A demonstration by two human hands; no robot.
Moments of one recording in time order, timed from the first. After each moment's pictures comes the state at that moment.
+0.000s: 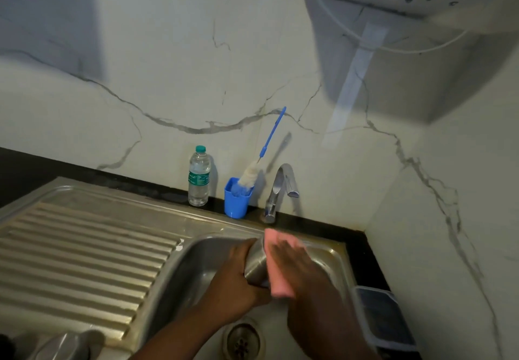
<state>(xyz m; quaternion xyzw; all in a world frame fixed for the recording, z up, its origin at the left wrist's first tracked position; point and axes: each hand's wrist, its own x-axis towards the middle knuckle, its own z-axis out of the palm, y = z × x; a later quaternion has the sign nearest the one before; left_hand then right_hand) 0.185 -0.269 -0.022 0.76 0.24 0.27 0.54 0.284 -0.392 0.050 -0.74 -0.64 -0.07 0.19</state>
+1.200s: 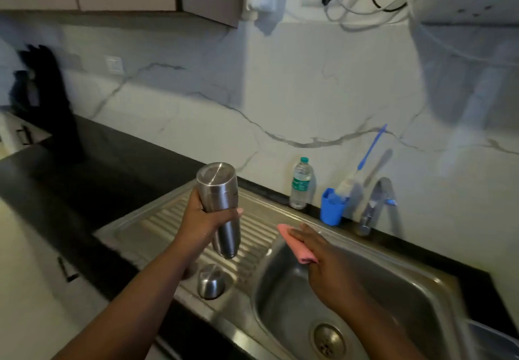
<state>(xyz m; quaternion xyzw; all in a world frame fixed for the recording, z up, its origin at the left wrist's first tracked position) -0.033 -0.240 0.058 0.56 0.39 0.52 0.51 0.187 -0.362 0.046 -0.65 -0.68 0.14 0.30</state>
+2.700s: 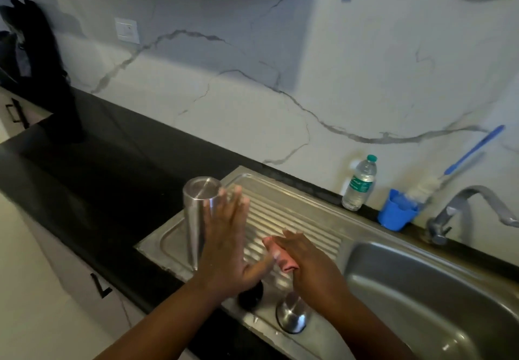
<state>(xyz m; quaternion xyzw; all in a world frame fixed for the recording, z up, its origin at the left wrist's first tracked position) -0.157 -0.140 -0.010 0.82 0.31 0.48 0.01 0.028 -0.199 -0.012 -0.68 -0.70 0.09 0.18</state>
